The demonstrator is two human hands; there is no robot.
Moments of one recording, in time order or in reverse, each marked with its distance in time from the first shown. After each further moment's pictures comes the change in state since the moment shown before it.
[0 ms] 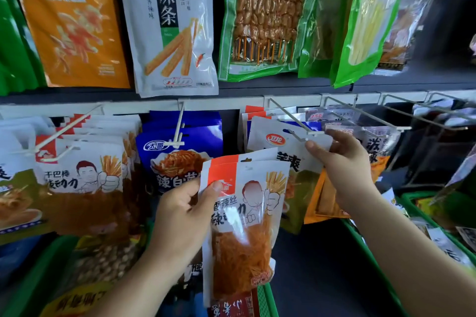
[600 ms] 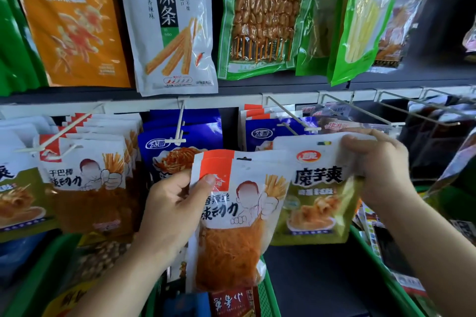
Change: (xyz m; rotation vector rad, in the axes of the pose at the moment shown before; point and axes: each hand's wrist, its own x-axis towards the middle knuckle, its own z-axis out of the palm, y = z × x) left_hand -0.001 0.014 -0.016 0.011 0.012 0.030; right_hand -0.018 -0.036 -0.036 0.180 0.050 0.002
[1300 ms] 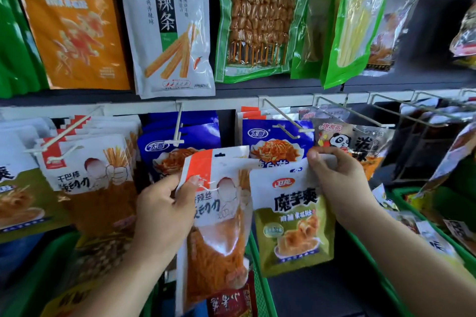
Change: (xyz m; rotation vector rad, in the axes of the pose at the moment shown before) left_hand 0.002 -0.016 -0.008 0.265 0.190 0.023; right_hand -0.029 0.031 0.017 -0.337 -0.114 0.001
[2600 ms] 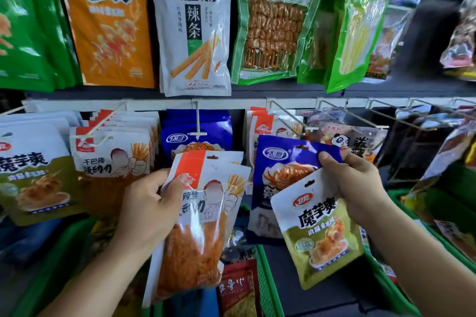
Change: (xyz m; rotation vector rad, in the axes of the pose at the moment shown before) left_hand -0.019 0.009 -0.062 0.042 -0.059 0.085; right_hand -0.022 -0.013 -0.015 0.224 0.006 0.110
